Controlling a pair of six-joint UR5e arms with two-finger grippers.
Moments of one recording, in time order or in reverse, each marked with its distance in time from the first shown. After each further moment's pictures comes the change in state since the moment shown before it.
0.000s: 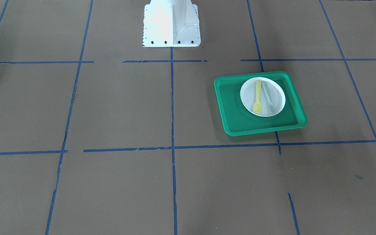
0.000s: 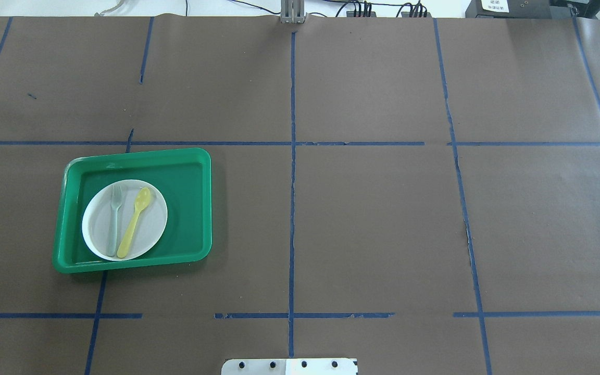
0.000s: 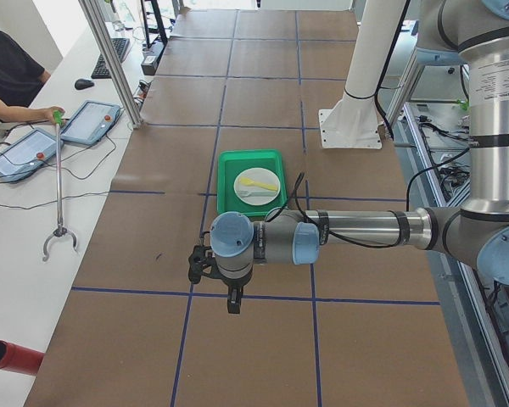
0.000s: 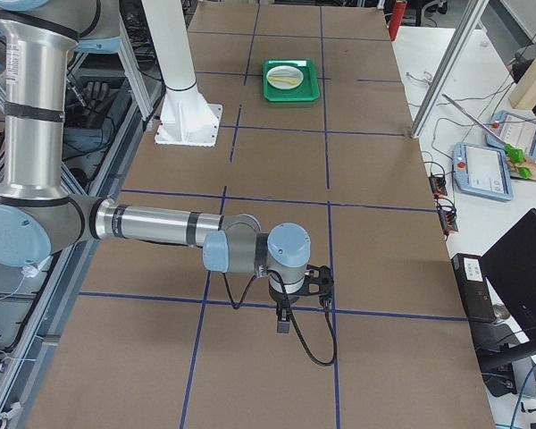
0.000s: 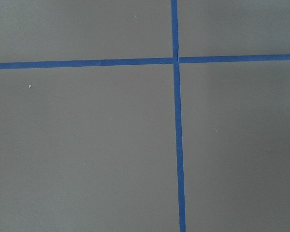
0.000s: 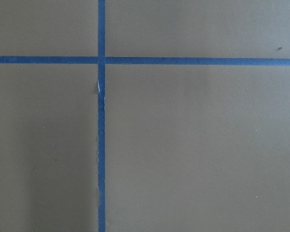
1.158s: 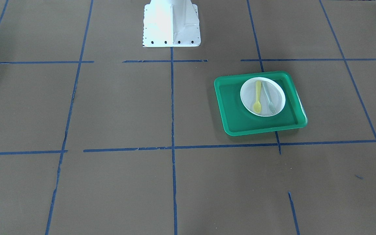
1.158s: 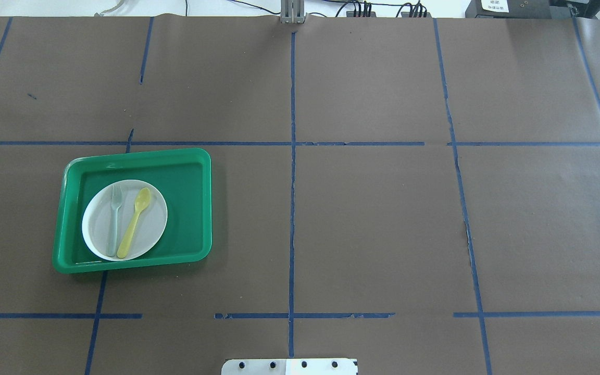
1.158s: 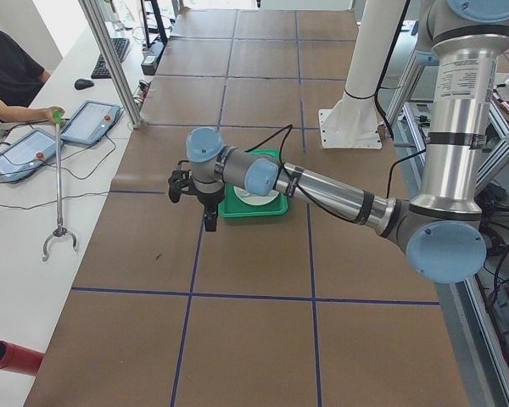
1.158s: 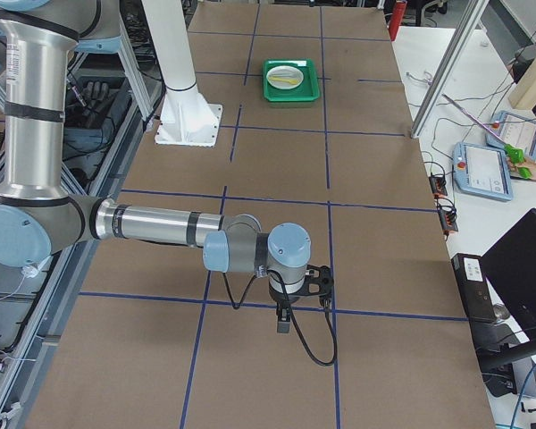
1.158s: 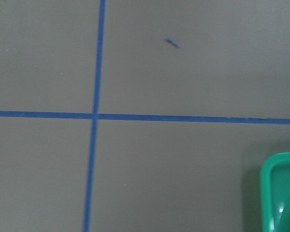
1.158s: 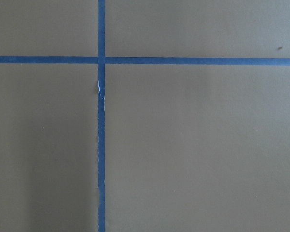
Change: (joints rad) left arm 0.306 -0.218 -0.169 -0.003 0.018 -0.576; right arm 0.000 0.000 0.000 0.000 0.000 -0.001
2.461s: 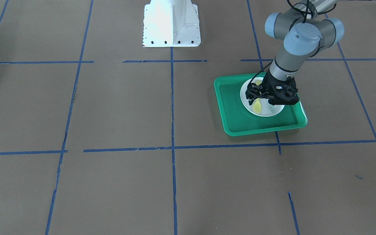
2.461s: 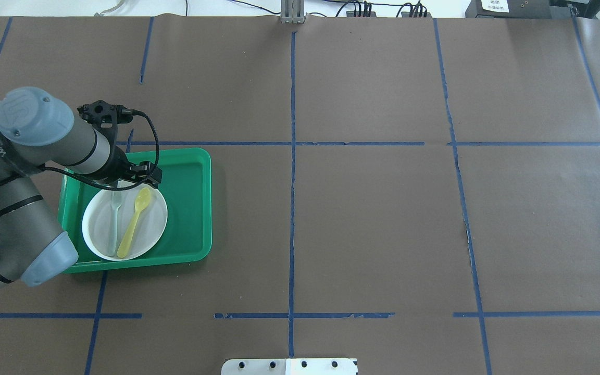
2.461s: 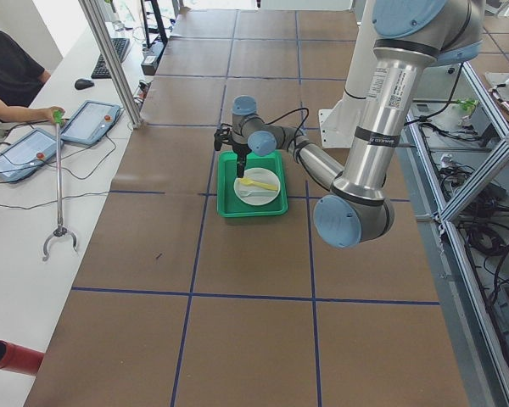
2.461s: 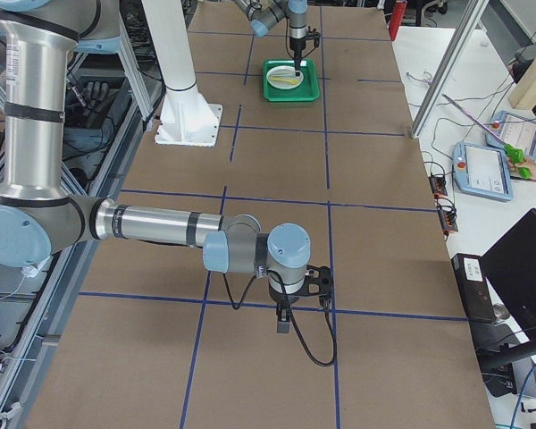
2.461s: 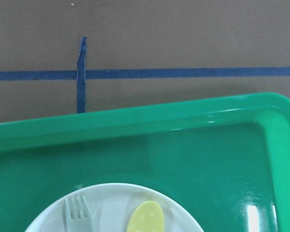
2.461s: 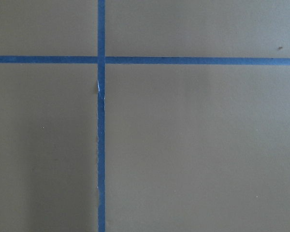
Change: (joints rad) left arm 0.596 -0.196 0.067 -0.225 0.378 -0.538; right arm 0.000 0.000 0.000 -0.001 0.000 0.001
